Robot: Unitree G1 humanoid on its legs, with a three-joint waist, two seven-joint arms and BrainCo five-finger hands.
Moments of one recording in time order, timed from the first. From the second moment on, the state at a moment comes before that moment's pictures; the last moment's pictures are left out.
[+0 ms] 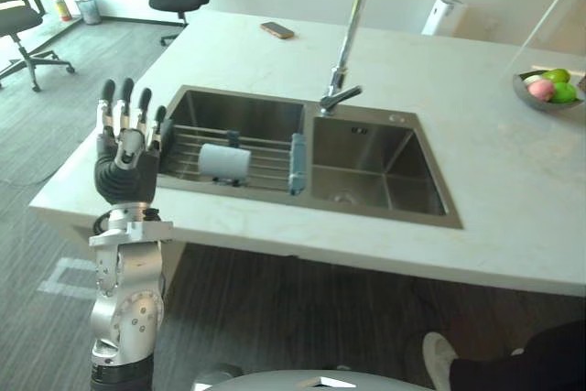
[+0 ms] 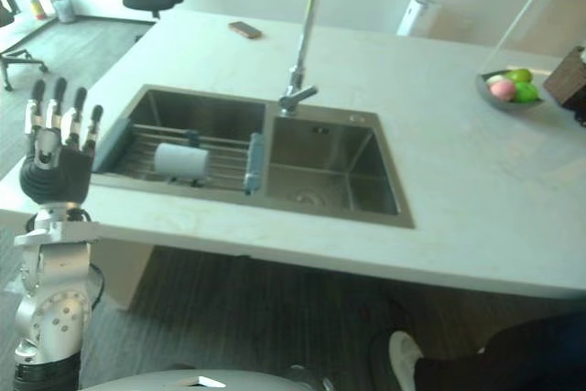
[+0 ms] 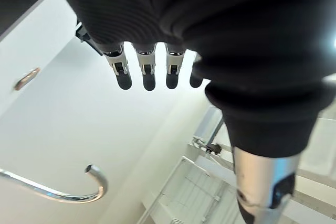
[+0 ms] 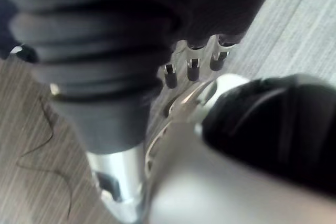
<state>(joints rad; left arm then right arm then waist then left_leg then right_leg) 0.04 0.11 0.09 -0.50 -0.78 -0.04 0.04 0.18 -0.09 -0.39 1.16 0.62 0.20 0.14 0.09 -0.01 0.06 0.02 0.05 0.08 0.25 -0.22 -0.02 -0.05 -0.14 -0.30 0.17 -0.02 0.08</state>
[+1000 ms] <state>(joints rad) -0.17 0.47 0.25 -0.02 0.26 -0.10 0.52 0.13 -0.16 -0.54 1.15 0.64 0.24 0.24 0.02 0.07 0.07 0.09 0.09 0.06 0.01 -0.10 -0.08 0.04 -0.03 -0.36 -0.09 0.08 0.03</state>
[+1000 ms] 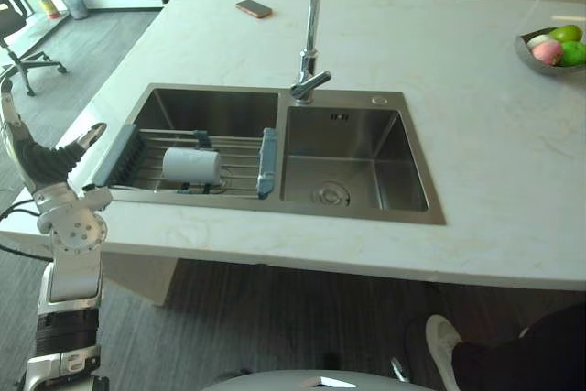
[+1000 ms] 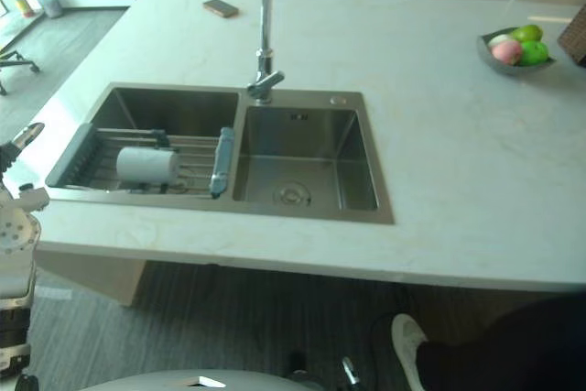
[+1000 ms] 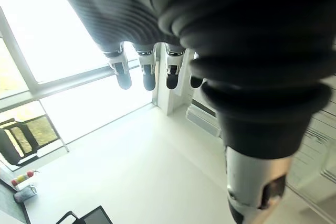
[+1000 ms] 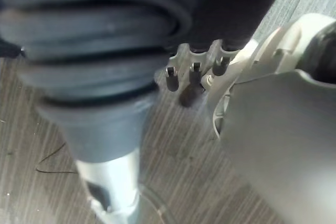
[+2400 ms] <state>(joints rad) -0.38 0.50 -0.18 0.64 1.01 0.40 0.10 0.18 -0.15 -0.35 1.11 0.62 0.23 0.12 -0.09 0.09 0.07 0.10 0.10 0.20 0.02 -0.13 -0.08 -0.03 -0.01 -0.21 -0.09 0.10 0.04</state>
